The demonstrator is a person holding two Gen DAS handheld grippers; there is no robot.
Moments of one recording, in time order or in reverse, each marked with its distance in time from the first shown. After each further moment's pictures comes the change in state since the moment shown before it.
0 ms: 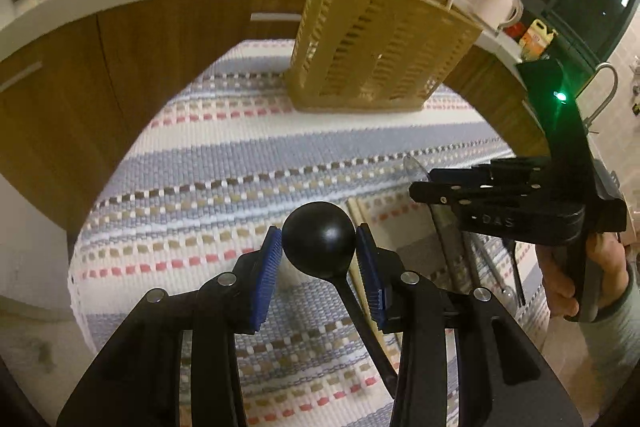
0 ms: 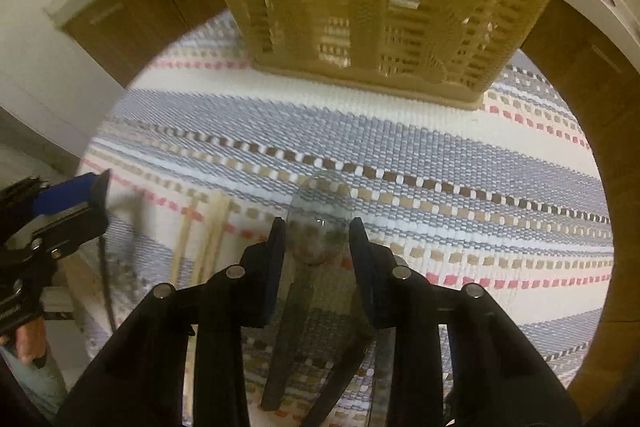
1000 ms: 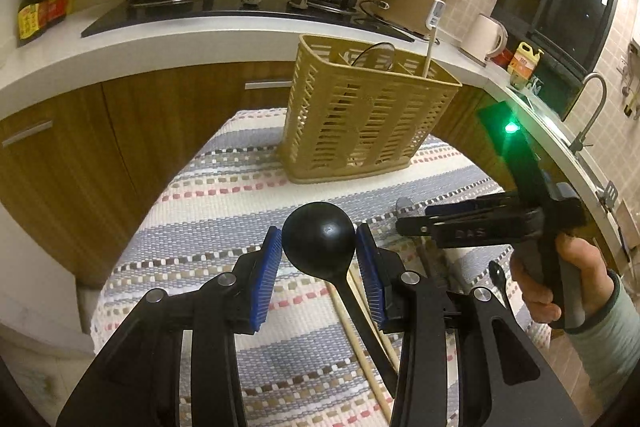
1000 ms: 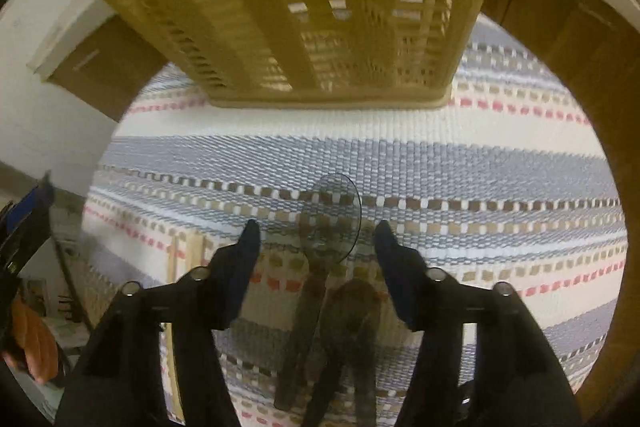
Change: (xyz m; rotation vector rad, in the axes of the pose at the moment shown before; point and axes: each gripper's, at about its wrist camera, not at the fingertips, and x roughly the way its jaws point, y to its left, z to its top) left arm -0.034 -0.014 0.021 0.055 -0.162 0.014; right arm -0.002 -0.054 0.011 0.149 0.038 0.028
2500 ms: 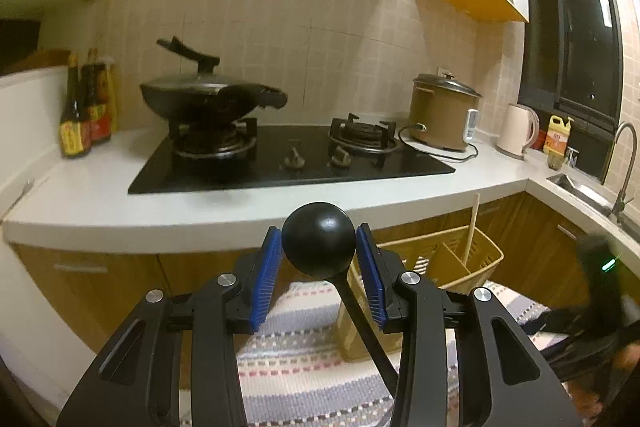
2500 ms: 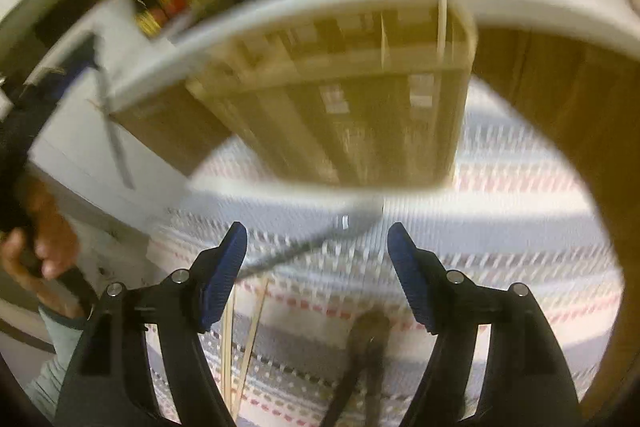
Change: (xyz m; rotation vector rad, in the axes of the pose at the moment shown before) left arm -0.044 -0.004 0.103 0.053 -0.423 0.190; right arm -0.069 -0.021 -0.002 -0.002 -0.163 0.193
